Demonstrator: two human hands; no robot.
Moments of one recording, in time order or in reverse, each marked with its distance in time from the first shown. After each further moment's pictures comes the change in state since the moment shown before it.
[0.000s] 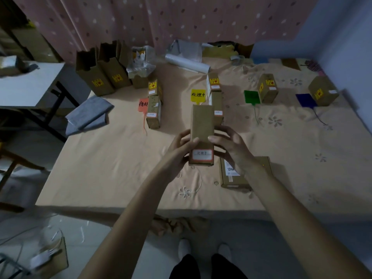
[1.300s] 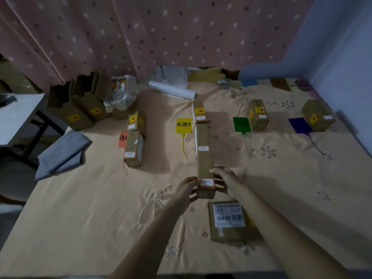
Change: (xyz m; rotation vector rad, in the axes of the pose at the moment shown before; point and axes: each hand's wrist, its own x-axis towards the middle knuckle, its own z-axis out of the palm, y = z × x) left_hand 0.163 -0.083 0.026 0.059 0.197 -0.400; right_hand 0.161 0.049 -0.114 0.003 0.172 0.384
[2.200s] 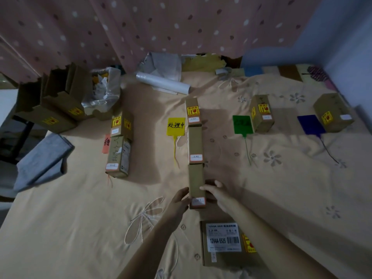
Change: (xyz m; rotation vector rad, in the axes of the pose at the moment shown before) left_hand 0.078 -0.026 -0.004 0.026 0.049 0.027; right_hand 0.088 0.026 -0.020 -0.139 0.057 0.102
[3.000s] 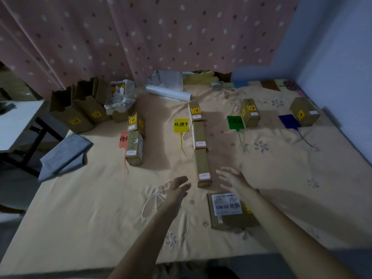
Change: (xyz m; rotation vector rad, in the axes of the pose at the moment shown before) left_hand -0.102 0.003 -0.032 0.072 0.061 0.210; right_hand -0.119 0.009 -0.009 0.123 0.108 -0.180
